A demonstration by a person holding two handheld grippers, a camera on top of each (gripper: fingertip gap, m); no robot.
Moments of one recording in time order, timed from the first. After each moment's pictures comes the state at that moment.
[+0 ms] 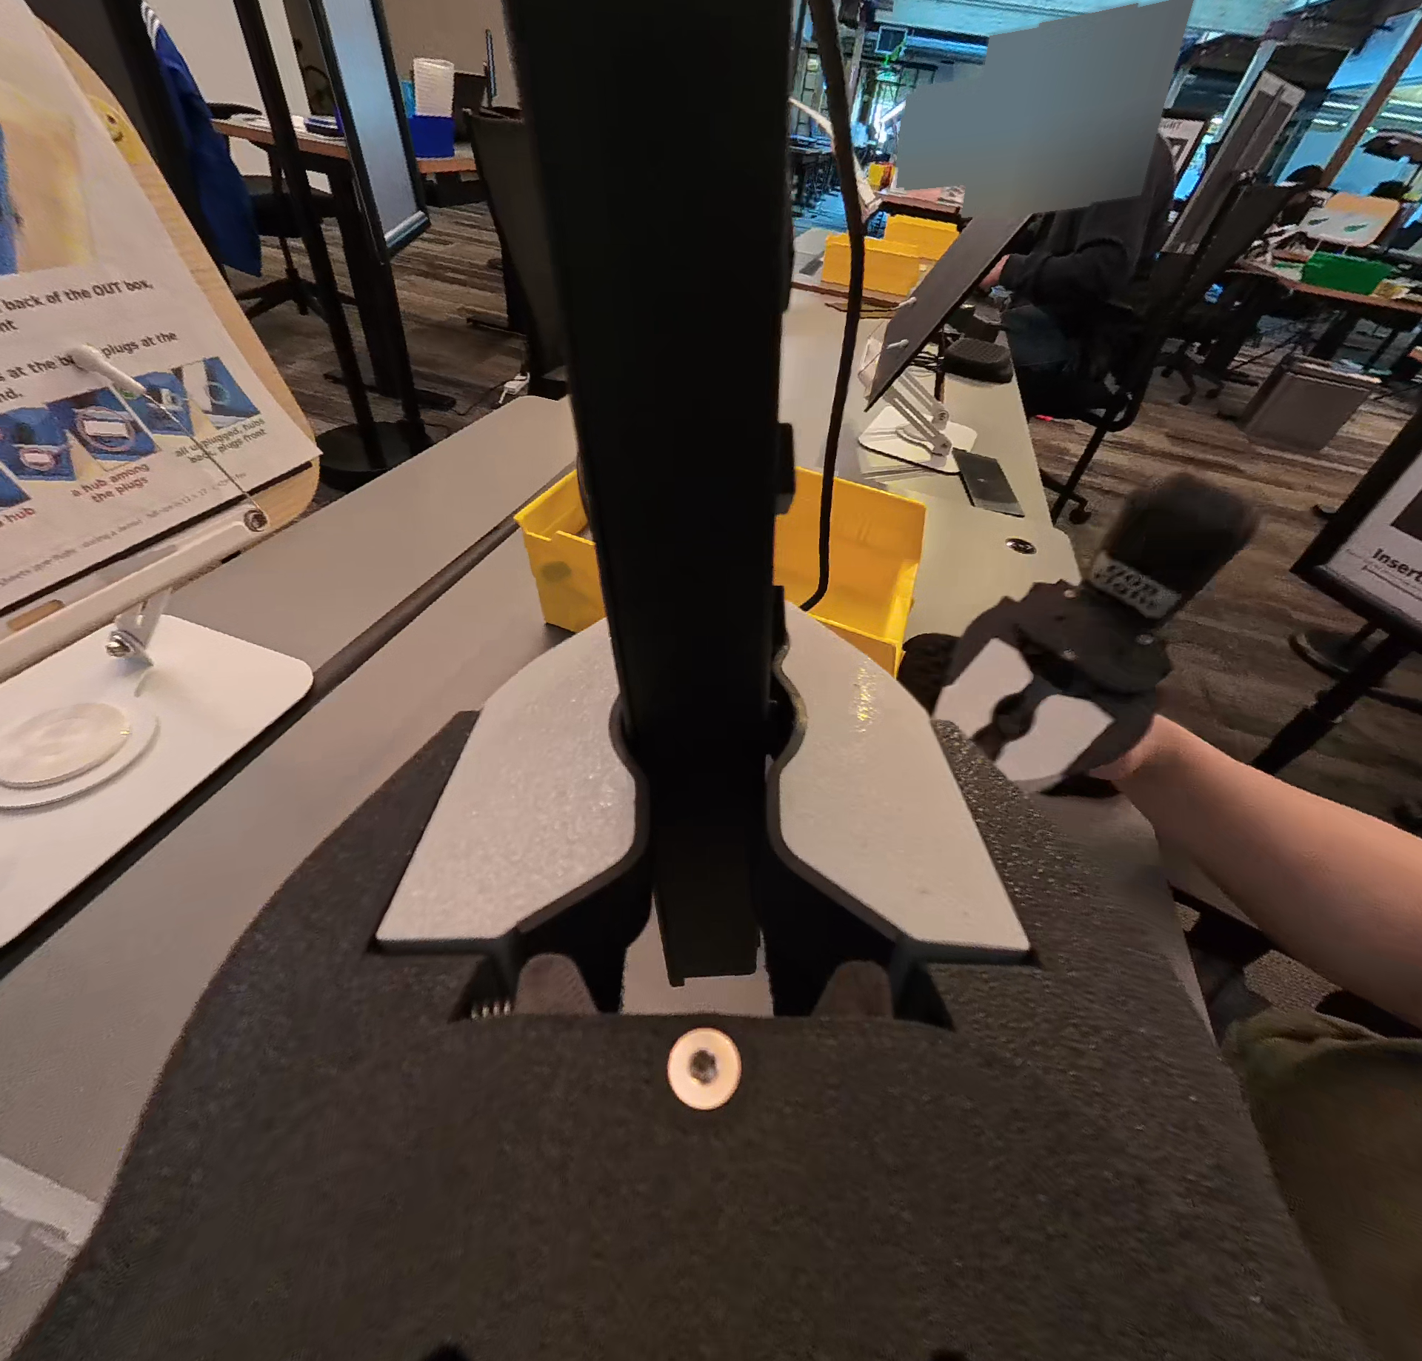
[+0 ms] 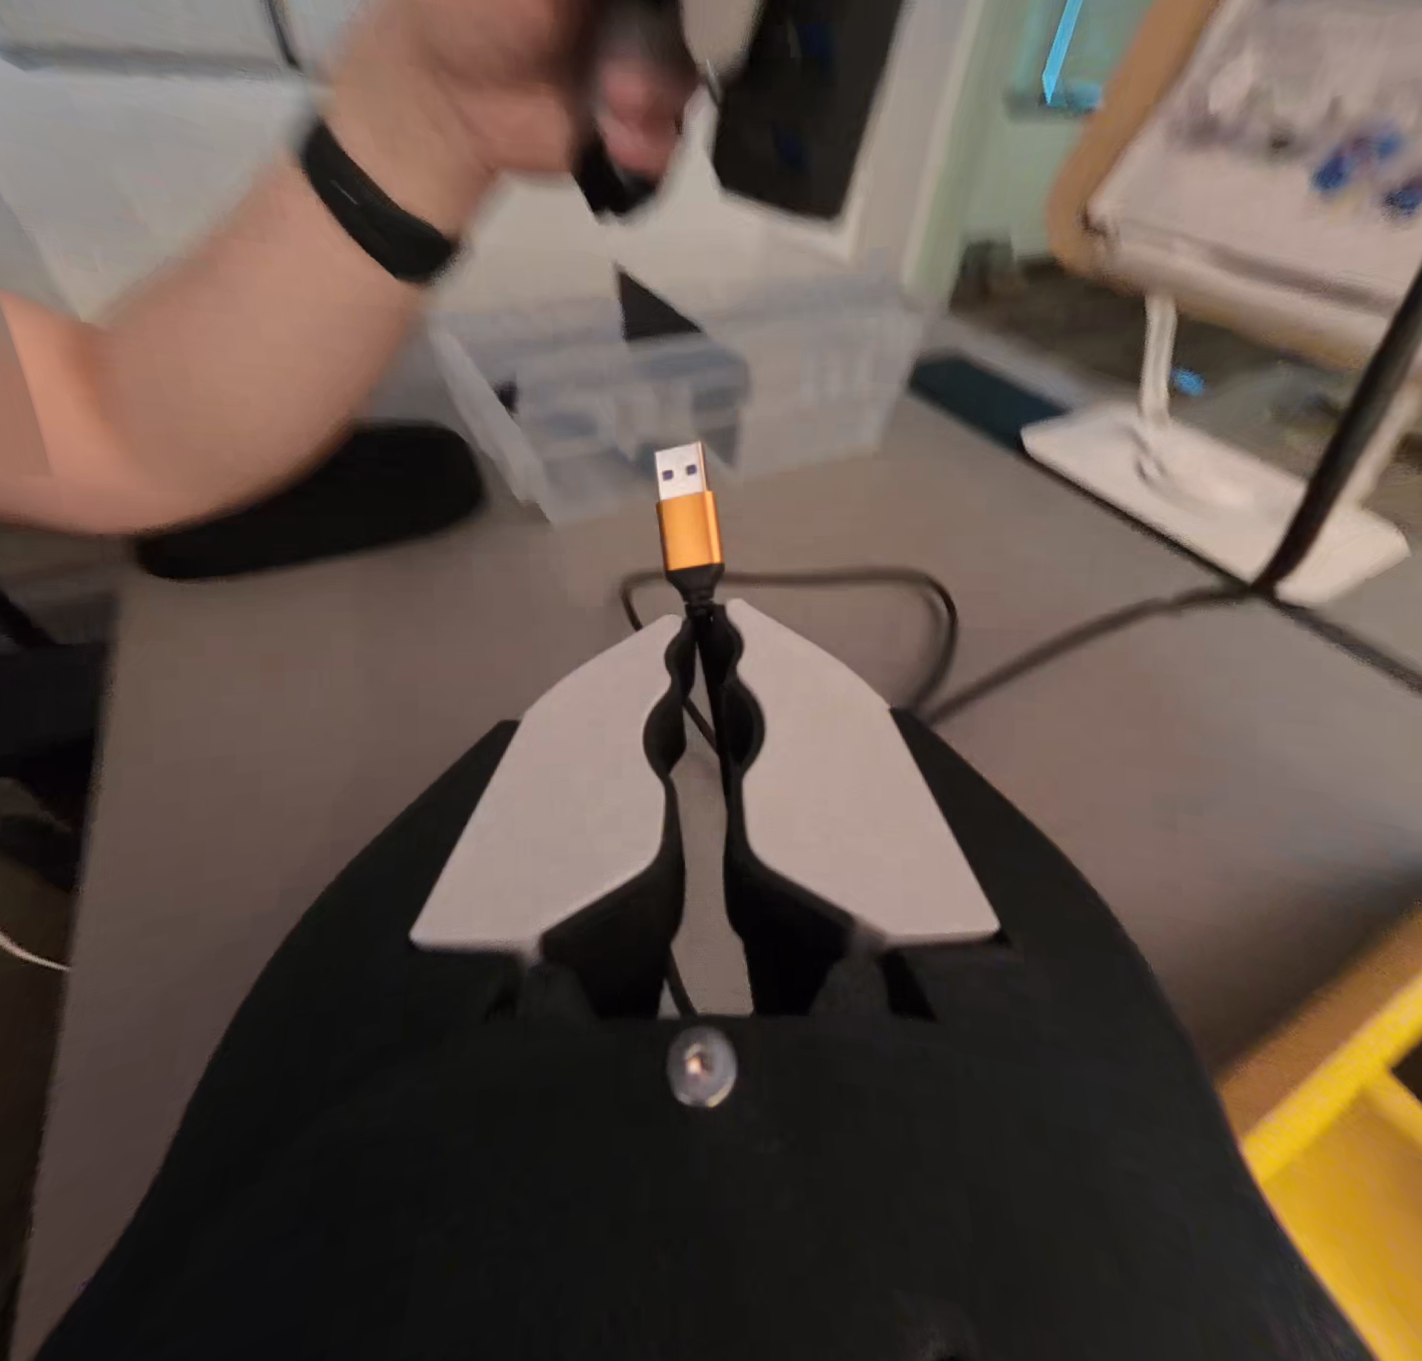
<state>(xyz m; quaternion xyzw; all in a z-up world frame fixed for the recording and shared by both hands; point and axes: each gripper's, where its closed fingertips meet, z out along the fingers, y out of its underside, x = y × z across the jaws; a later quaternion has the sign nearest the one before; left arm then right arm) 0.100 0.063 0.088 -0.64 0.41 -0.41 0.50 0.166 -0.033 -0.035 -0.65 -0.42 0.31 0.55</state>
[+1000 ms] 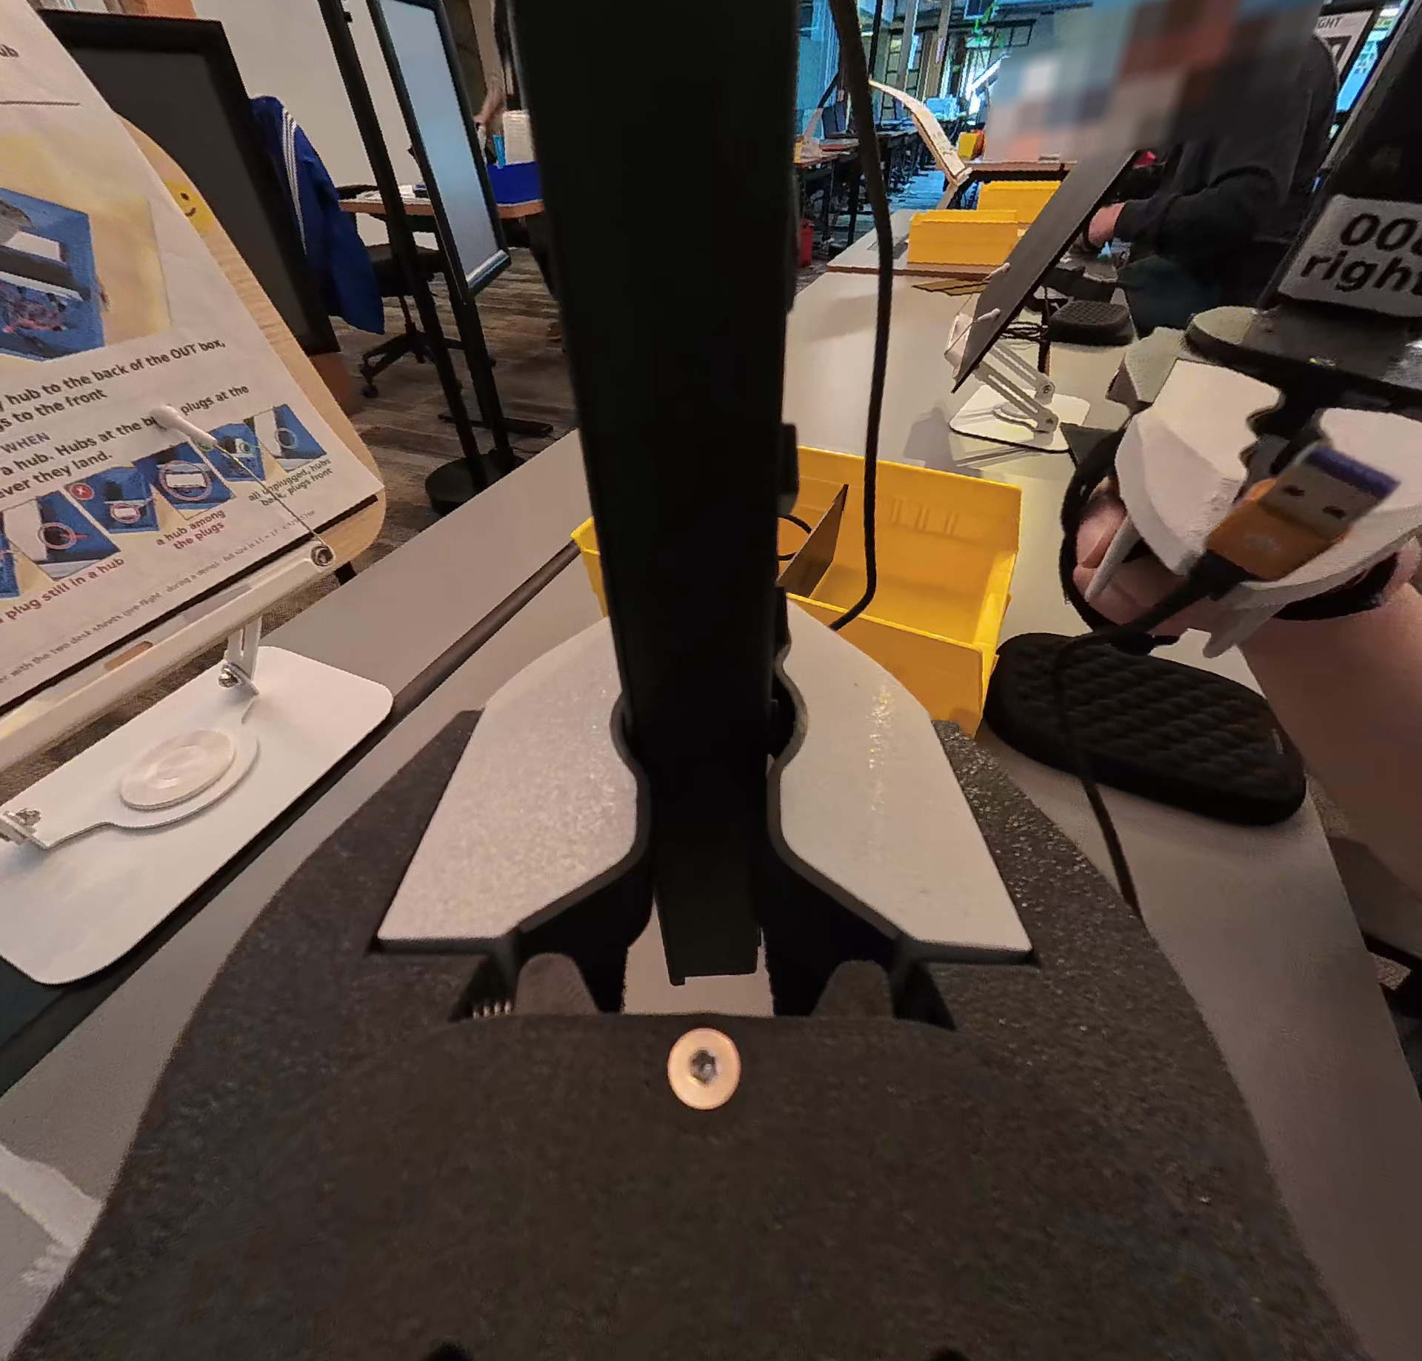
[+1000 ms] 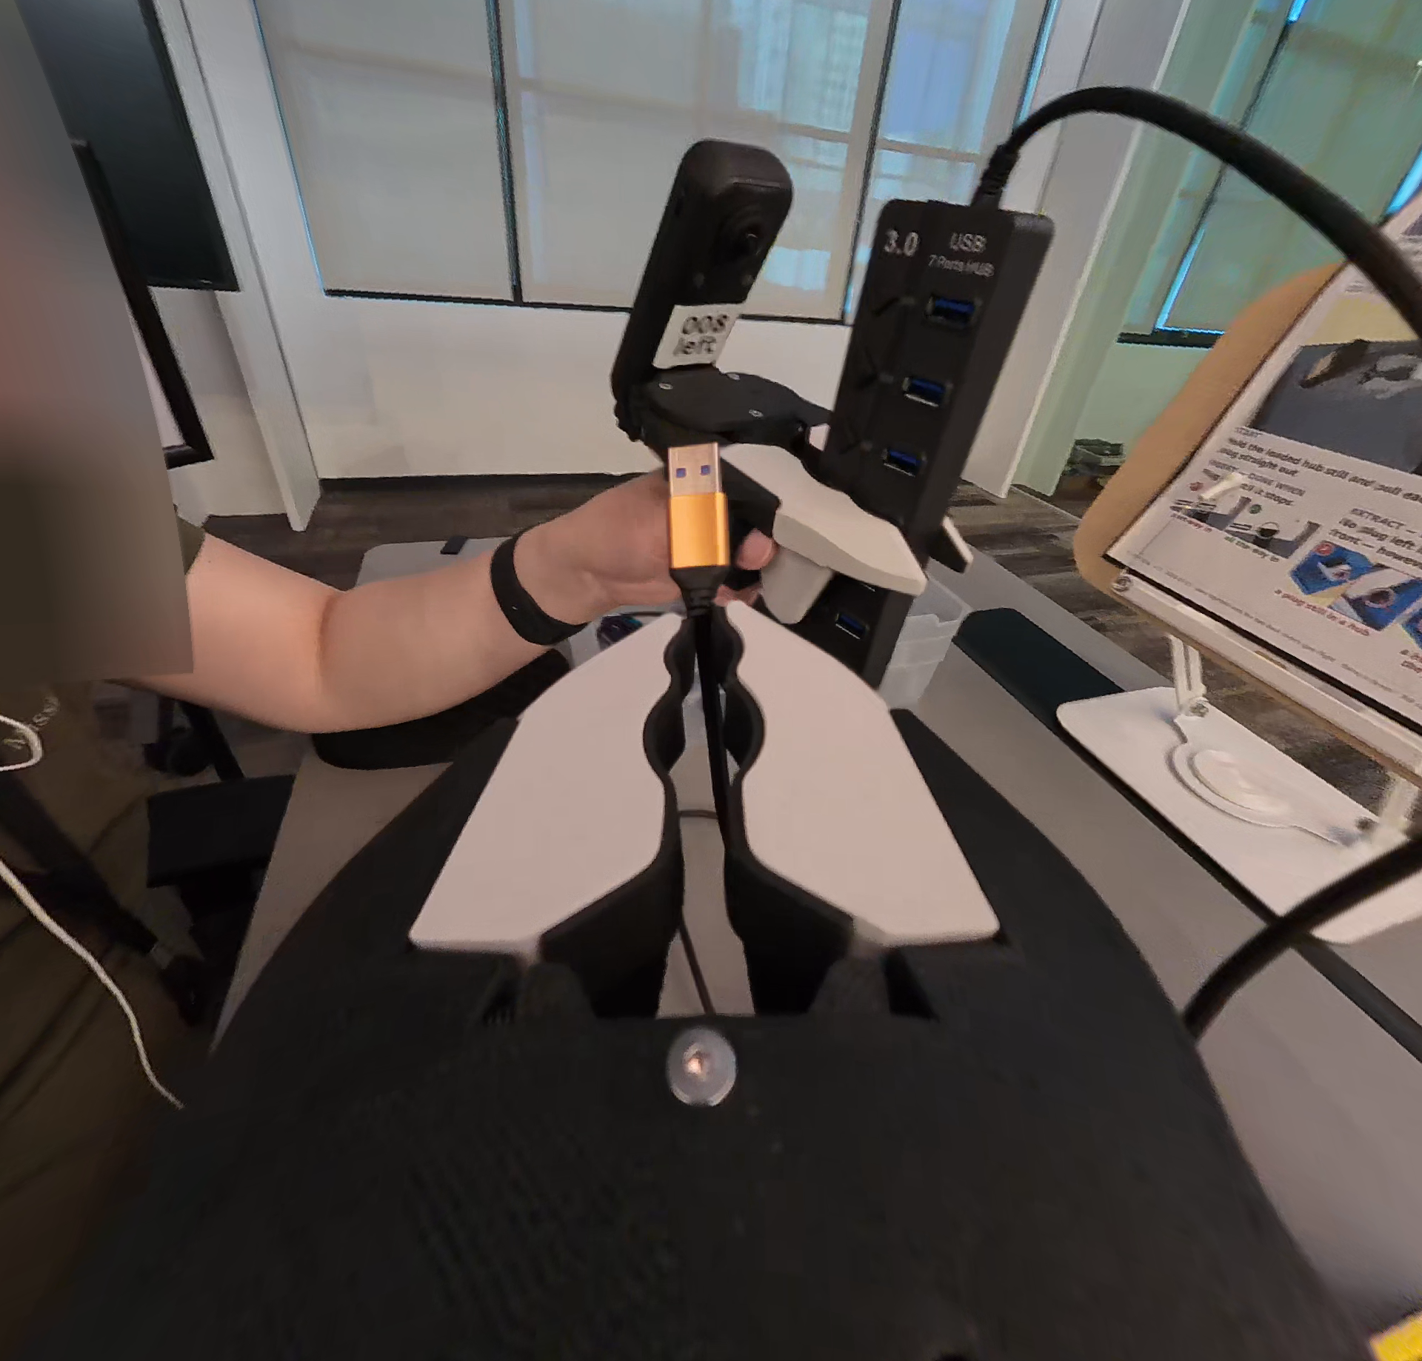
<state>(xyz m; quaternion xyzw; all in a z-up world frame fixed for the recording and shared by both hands) 0.122 0.068 0.076 -0.64 0.42 -0.34 0.55 0.149 -0.030 0.092 -0.55 -0.45 0.40 0.58</state>
